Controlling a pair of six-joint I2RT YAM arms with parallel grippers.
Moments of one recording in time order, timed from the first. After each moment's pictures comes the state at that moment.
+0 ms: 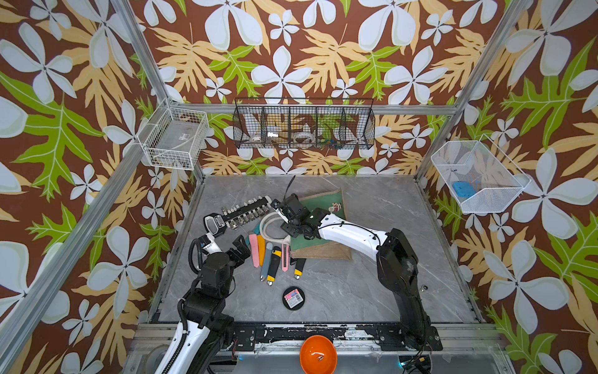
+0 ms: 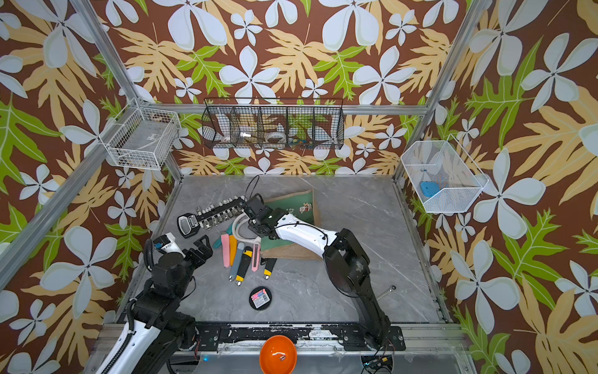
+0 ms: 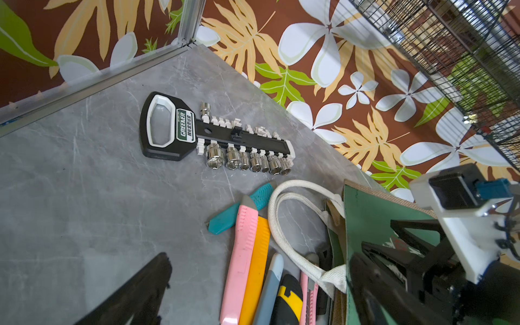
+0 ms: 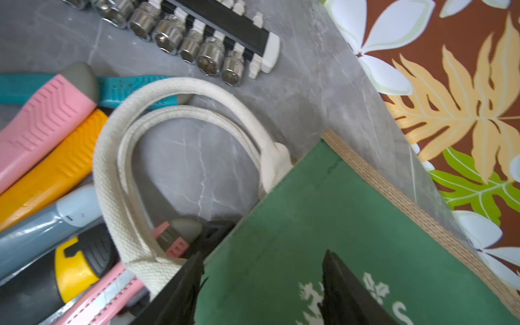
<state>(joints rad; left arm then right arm) -0.26 0.43 0.40 -0.36 -0.35 -0.73 0.90 2.13 1.80 -0.57 0.33 -0.21</state>
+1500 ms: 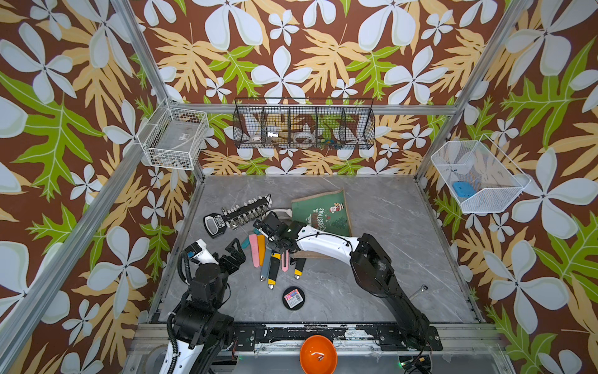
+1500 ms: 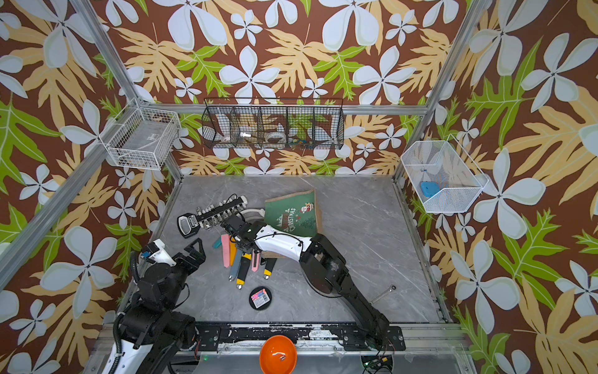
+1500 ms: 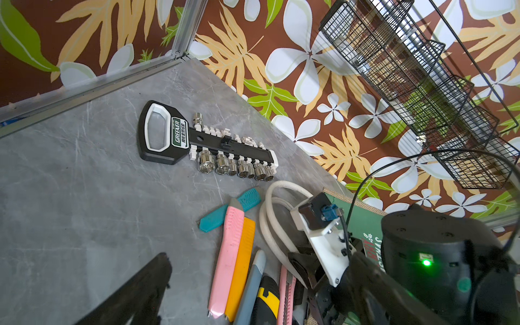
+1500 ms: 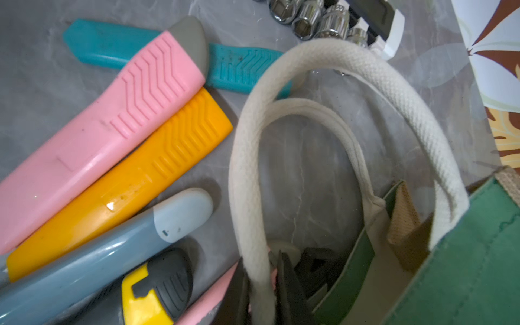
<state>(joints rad) -0.26 0.24 0.43 -0.49 -0.33 -0.77 0.99 2.32 1.94 -0.65 0.34 -0.18</state>
